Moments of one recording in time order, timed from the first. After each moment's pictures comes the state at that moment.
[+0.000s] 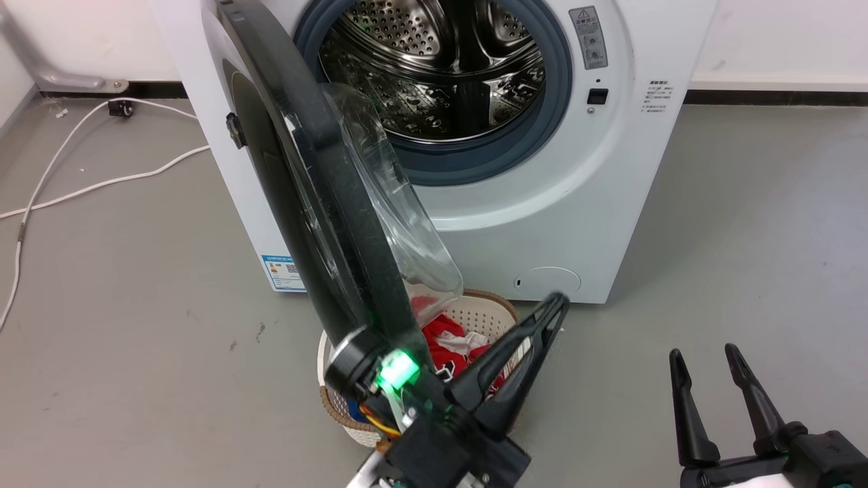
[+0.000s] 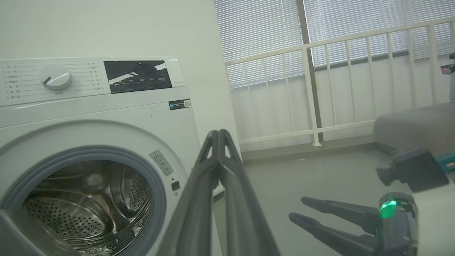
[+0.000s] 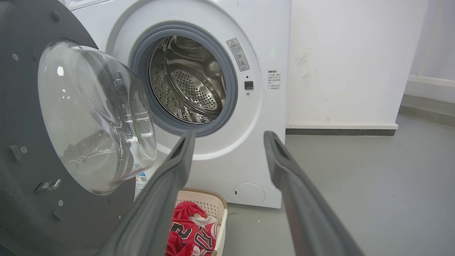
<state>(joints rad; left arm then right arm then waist) -0.18 0.06 -0.61 -0.21 -0.03 -0.08 -0.26 0.16 -0.05 0.02 -0.06 0.13 0.13 -0.26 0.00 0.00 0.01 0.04</state>
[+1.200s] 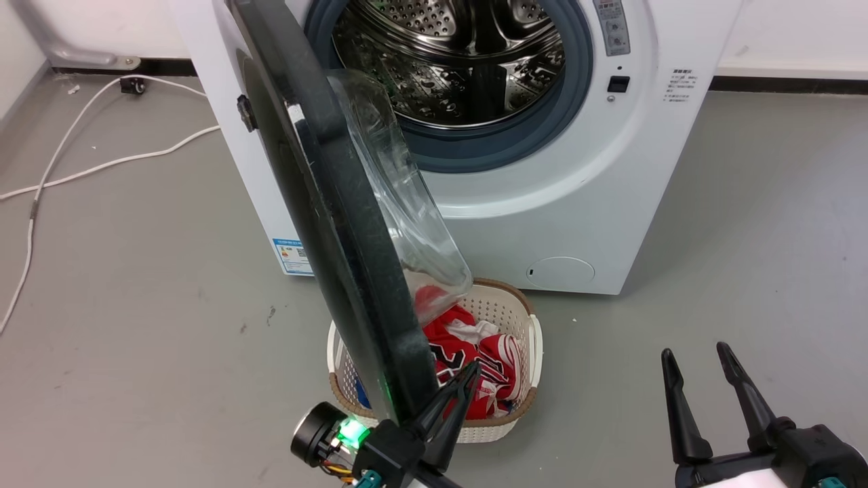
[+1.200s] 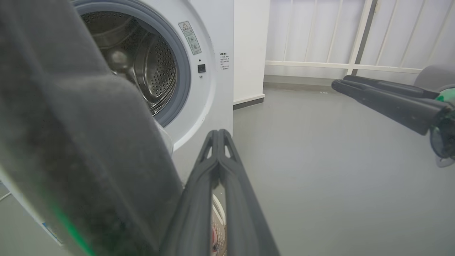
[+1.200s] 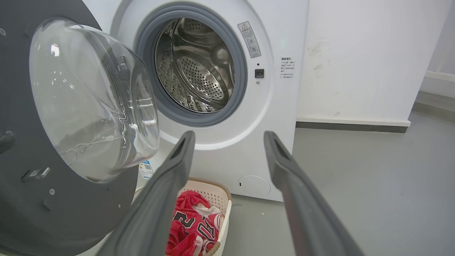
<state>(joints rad) -0.06 0.08 -0.51 0.11 -0.08 -0.06 -0.26 0.14 -0.05 0.03 -0.03 0.10 0.13 -0.26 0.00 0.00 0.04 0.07</state>
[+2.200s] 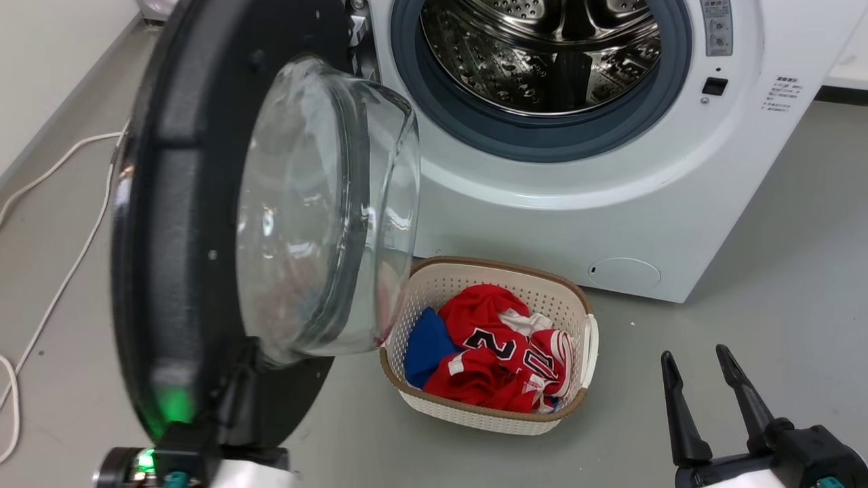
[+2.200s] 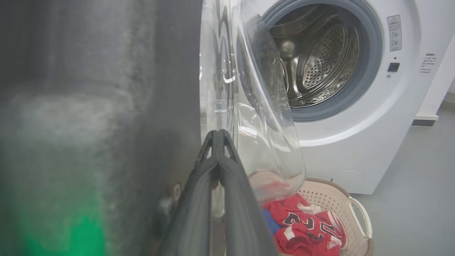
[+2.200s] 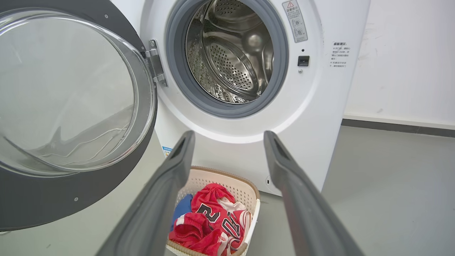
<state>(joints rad) 0.08 0.13 -0.11 -0.01 -0.12 0.06 -0.27 0.14 -0.05 0.03 -0.02 0.10 0.13 -0.26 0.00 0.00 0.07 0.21</state>
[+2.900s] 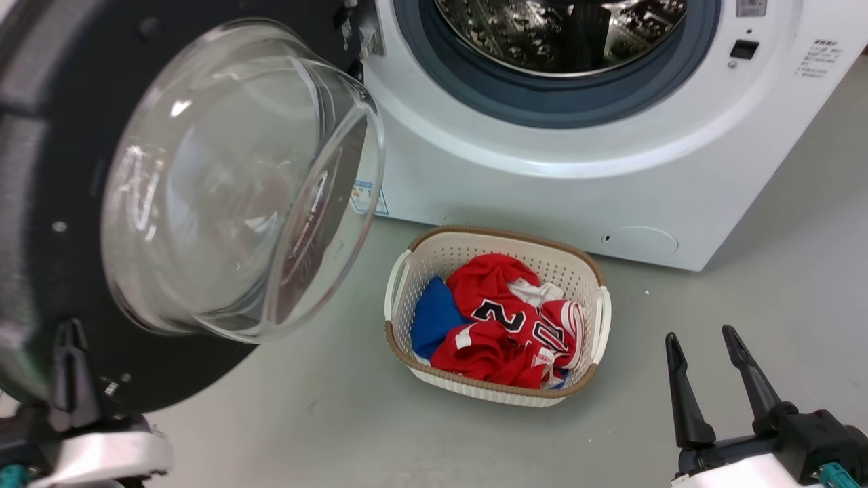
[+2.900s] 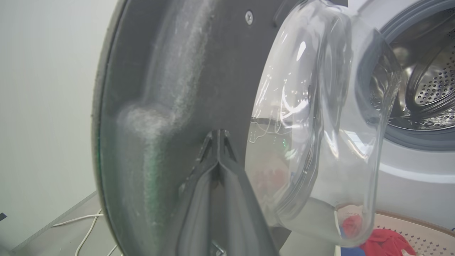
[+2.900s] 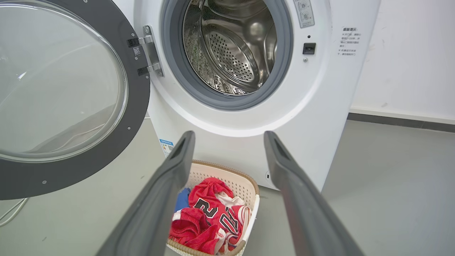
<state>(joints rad) 0.05 0.15 0.22 -0.03 -0.15 0.09 -0.27 0.11 -0.05 0.02 -0.02 0.07 0.13 -0.26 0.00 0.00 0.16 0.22</state>
